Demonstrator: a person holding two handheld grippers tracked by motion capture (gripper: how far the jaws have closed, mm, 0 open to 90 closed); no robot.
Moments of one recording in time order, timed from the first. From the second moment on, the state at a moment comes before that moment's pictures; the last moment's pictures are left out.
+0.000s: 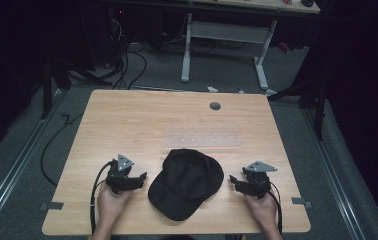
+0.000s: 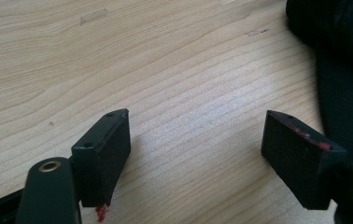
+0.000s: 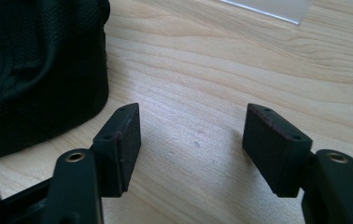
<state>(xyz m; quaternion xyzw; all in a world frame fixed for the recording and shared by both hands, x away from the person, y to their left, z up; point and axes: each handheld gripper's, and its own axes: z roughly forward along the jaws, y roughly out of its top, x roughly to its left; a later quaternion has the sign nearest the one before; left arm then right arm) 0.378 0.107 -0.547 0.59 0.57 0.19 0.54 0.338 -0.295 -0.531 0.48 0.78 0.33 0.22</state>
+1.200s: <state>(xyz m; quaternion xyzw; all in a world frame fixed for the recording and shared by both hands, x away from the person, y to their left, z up) 0.378 0.107 -0.547 0.59 0.57 0.19 0.54 0.314 -0.283 -0.508 0.50 0.76 0.36 0.21</state>
